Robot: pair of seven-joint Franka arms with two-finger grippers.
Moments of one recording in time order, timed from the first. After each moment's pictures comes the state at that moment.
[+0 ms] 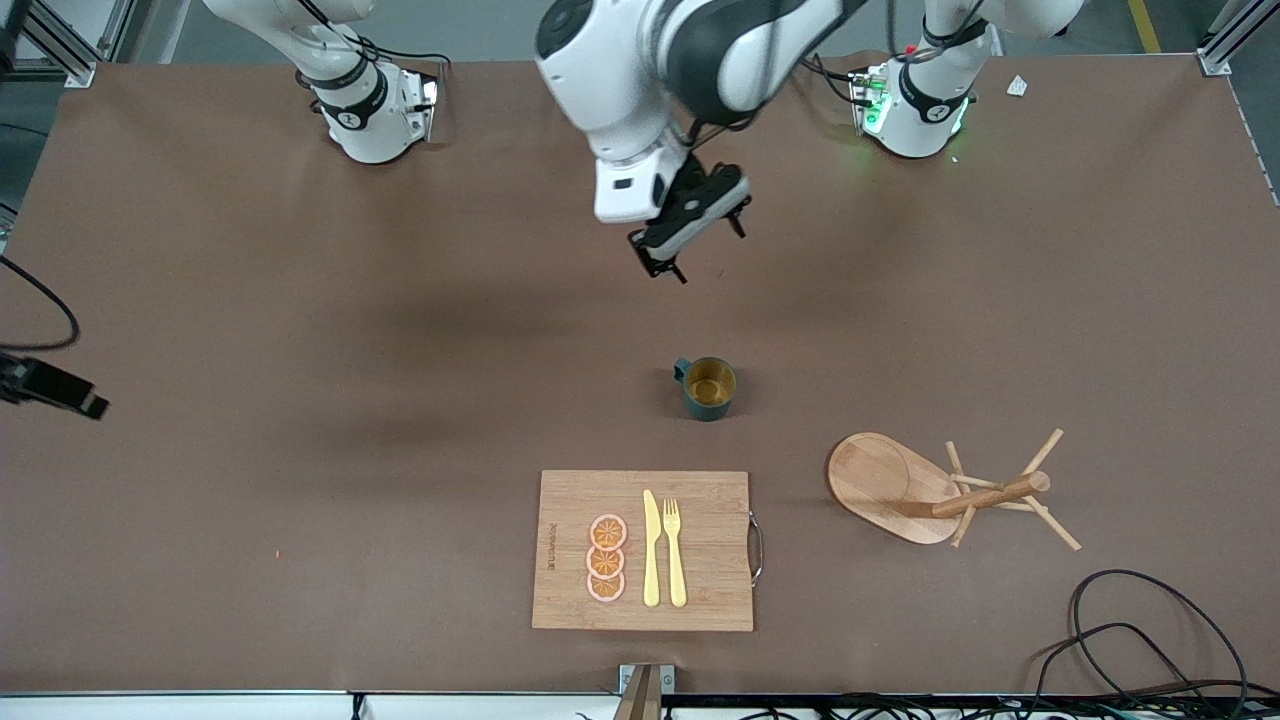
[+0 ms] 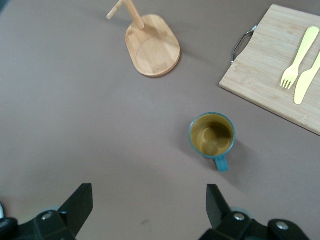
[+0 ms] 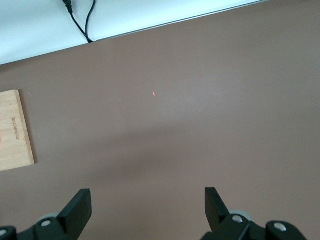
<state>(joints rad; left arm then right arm) -0.78 0.51 -0.29 -1.35 0.59 1.51 -1.67 -0.01 0.29 -0.13 -1.22 0.06 1.62 0.08</state>
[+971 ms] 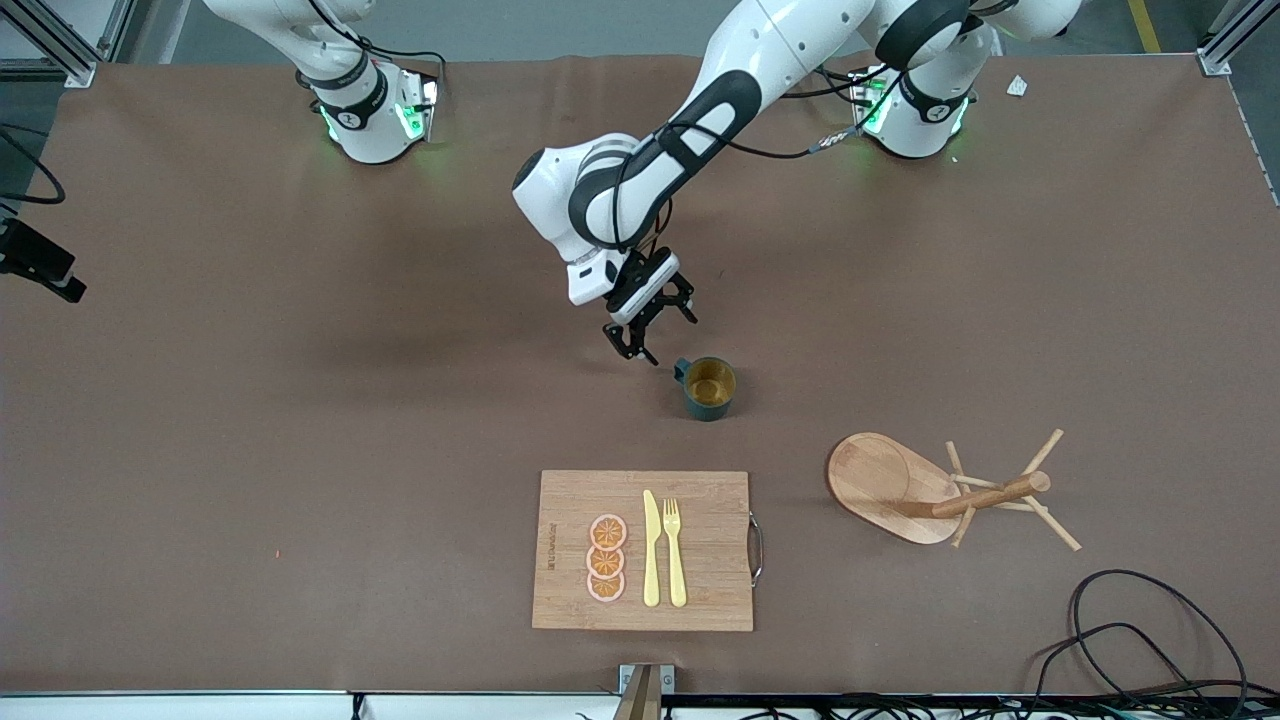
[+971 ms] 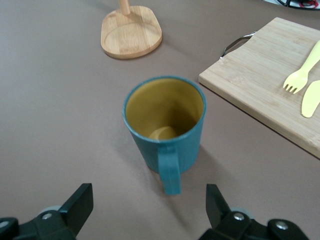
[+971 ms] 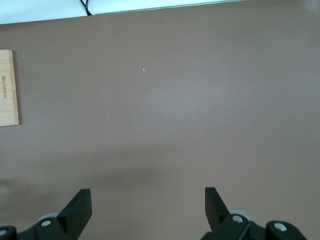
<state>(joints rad) -0.84 0.89 -0.28 -1.33 0.94 1.71 -2.24 -0.01 -0.04 -0.12 -1.61 -0.01 1.71 -0.04</state>
